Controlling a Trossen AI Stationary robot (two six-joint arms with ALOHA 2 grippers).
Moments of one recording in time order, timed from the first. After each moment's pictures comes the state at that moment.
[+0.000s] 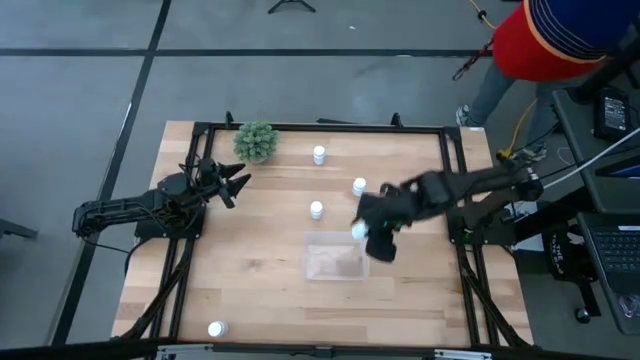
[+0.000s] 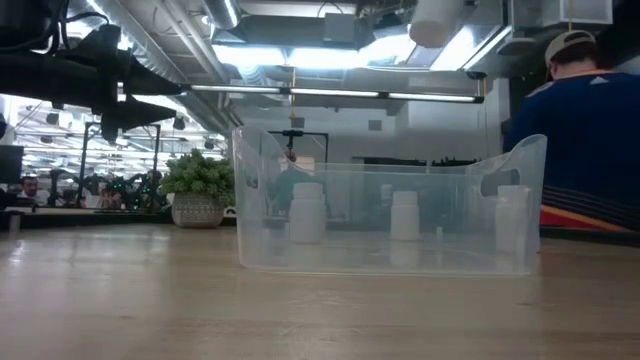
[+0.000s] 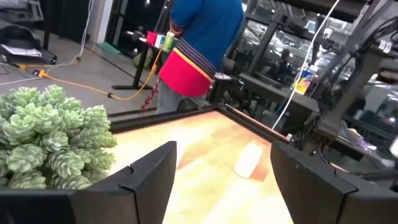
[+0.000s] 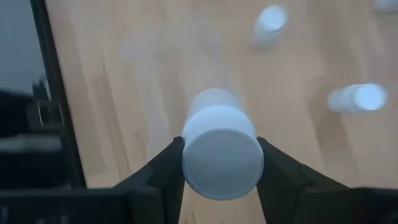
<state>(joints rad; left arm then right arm) 0.19 0.02 0.02 0.02 -0.36 -0.41 0.28 1.63 1.73 -1.27 0.08 0.55</state>
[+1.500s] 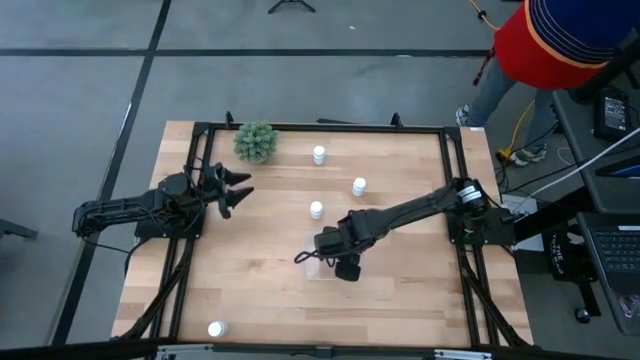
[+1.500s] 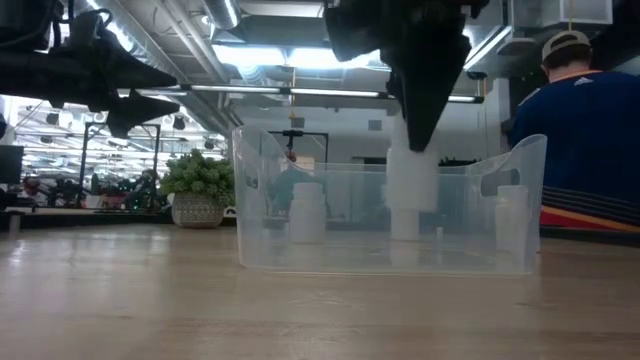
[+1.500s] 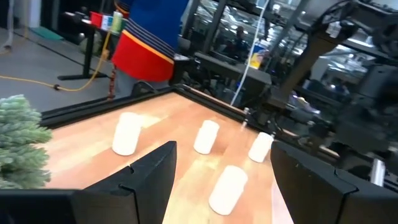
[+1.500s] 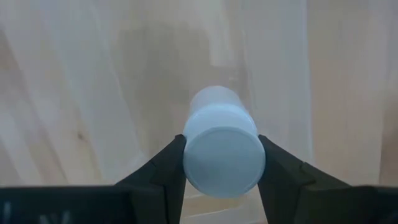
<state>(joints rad) 0.19 0.02 0.02 0.01 -0.14 -0.37 0.28 2.04 1.73 -1.18 0.05 0.49</state>
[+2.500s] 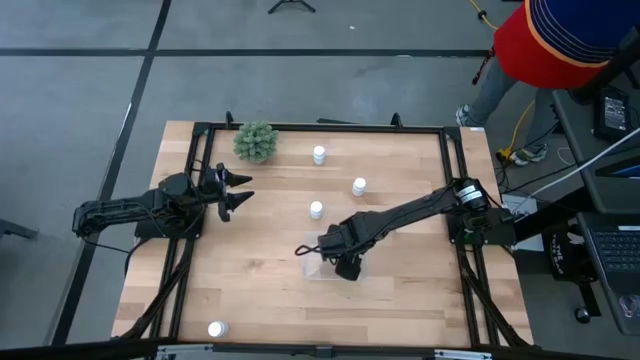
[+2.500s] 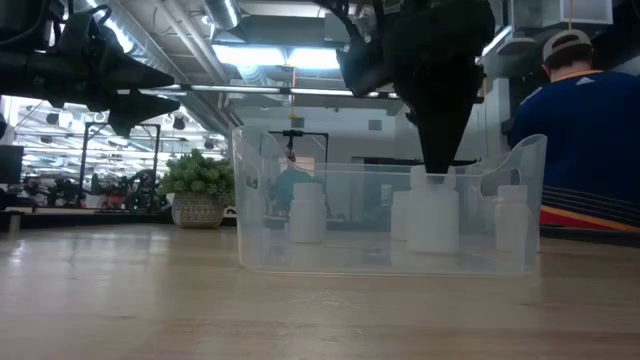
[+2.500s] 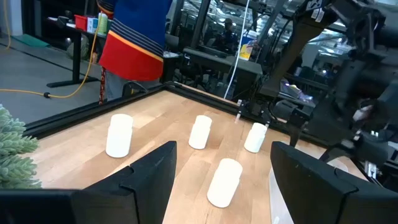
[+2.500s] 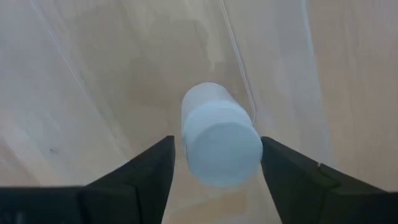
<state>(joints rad) 0.19 0.02 0.02 0.00 -0.09 -0.30 0.28 2.03 1.64 -1.16 0.04 0.62</state>
